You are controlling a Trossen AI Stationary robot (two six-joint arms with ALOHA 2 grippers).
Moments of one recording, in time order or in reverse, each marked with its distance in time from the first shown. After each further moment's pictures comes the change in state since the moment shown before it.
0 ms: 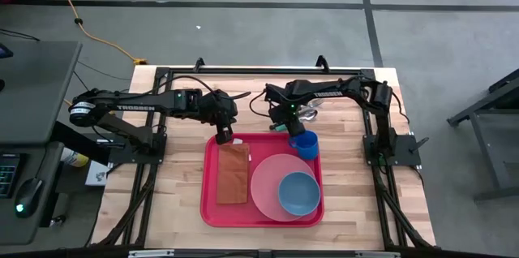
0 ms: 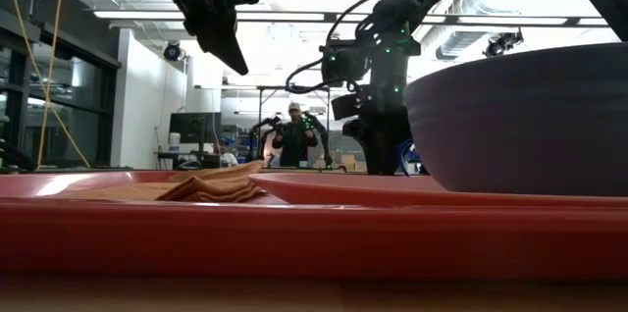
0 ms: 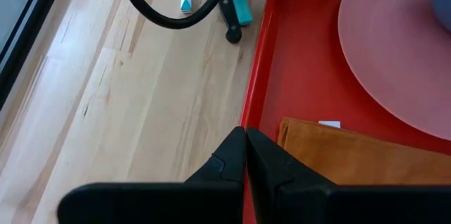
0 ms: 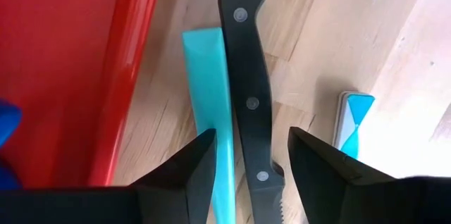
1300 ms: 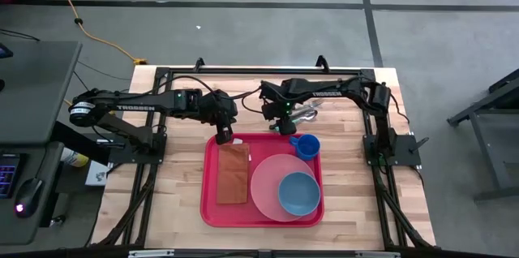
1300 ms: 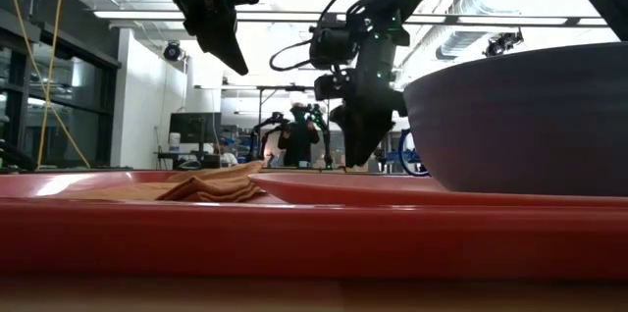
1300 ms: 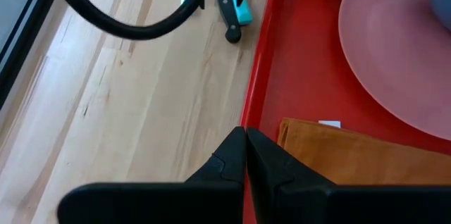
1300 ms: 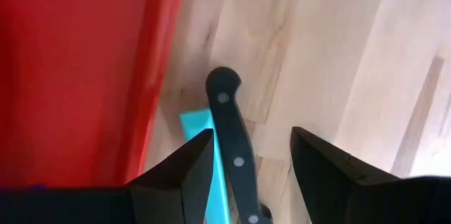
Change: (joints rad) left arm 0.000 0.000 0.000 0.000 0.000 0.000; right arm 0.019 0.003 0.093 0.011 -0.053 0.111
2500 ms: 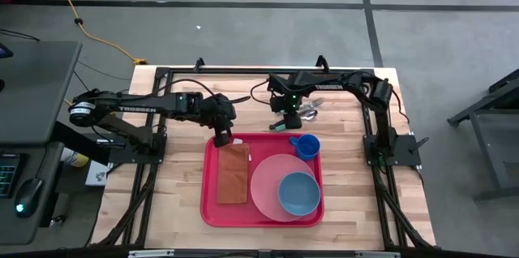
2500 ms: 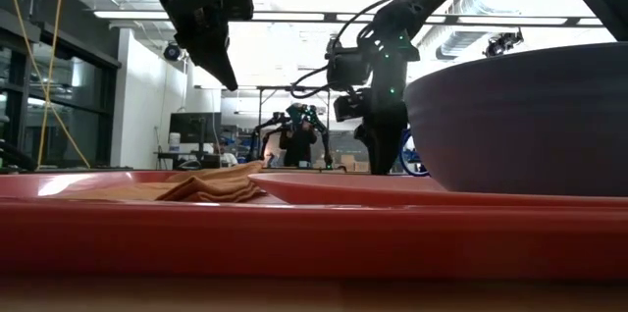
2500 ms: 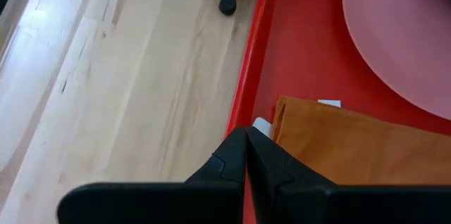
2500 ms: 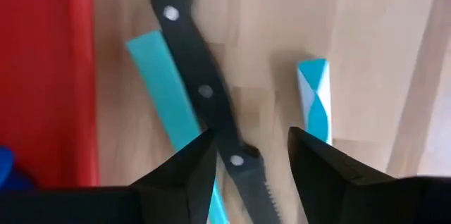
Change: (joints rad) left arm 0.000 0.000 -0.064 0.013 0.029 -0.029; right arm -0.107 0.001 -0.063 -0.038 -0.040 0.051
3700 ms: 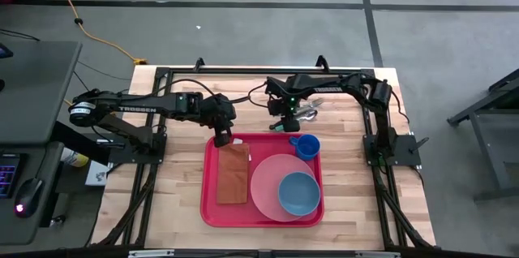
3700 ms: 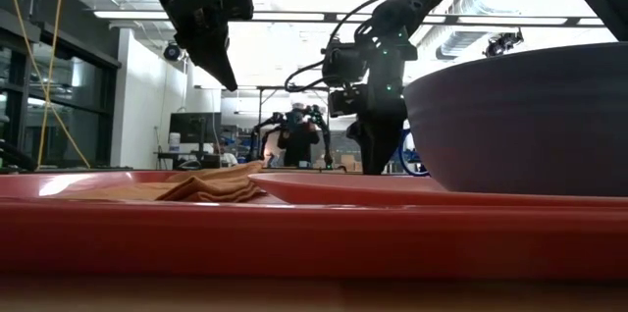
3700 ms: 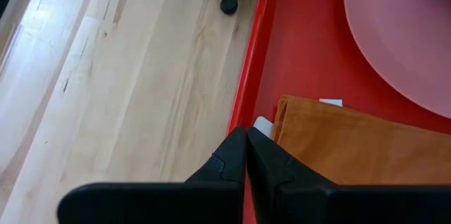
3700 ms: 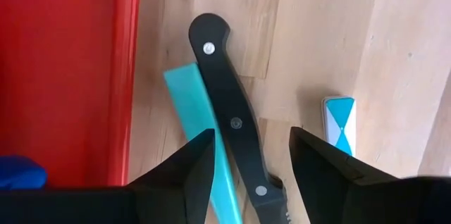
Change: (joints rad) left arm 0.000 0.000 -0.001 -0.002 -0.003 0.003; right arm 0.034 0.002 0.000 0.036 -0.040 -0.008
